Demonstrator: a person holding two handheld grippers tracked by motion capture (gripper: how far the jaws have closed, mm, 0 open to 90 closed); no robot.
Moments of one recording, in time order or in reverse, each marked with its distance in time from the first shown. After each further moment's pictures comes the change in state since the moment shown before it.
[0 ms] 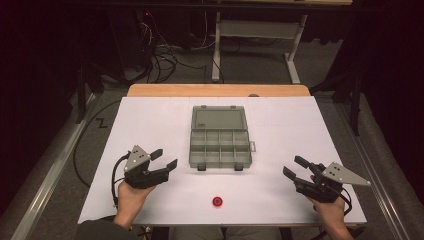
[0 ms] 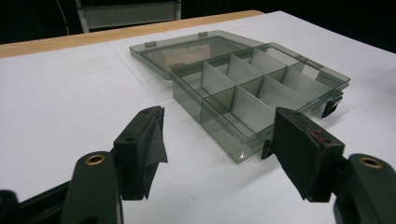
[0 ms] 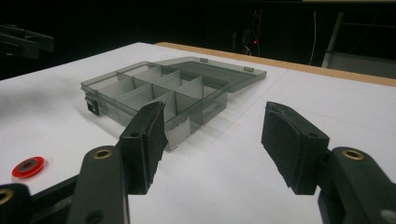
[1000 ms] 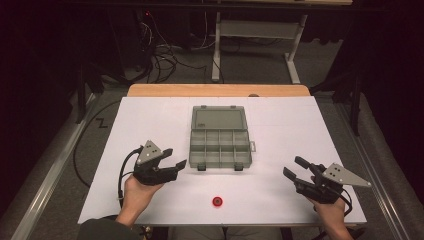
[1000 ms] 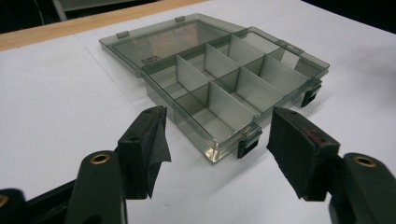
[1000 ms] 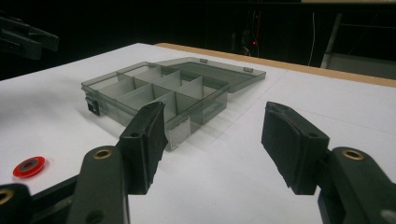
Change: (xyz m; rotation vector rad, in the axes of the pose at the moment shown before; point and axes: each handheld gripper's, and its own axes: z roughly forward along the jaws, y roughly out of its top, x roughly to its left) left arm -0.018 0.023 0.013 0.121 -0.056 0.057; right arm 0.002 -0.001 -0.001 -0.003 -0.002 -0.001
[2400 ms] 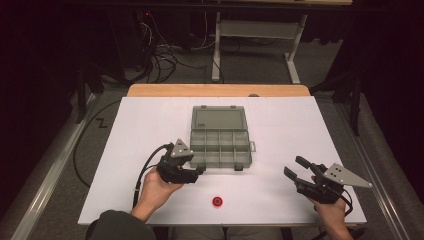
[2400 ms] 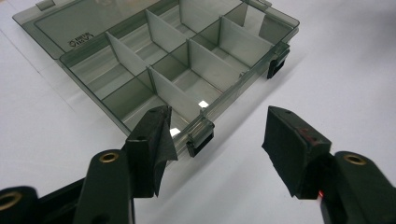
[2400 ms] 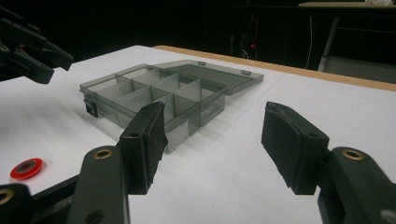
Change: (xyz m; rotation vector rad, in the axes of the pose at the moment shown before) left arm -0.035 0.026 0.037 0.224 -0.076 0.104; right arm 0.000 0.000 -0.001 -0.011 -0.006 -0.007
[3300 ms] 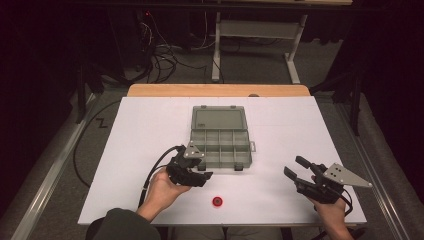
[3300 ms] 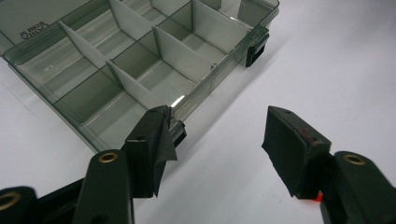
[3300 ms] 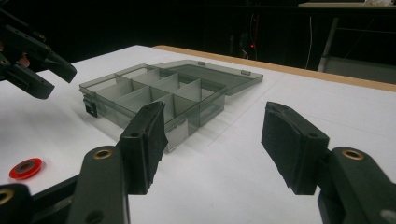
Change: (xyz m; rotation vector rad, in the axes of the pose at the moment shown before) left arm -0.015 0.009 0.014 0.092 -0.051 0.042; right arm 0.000 0.000 0.000 -0.001 0.001 -0.001
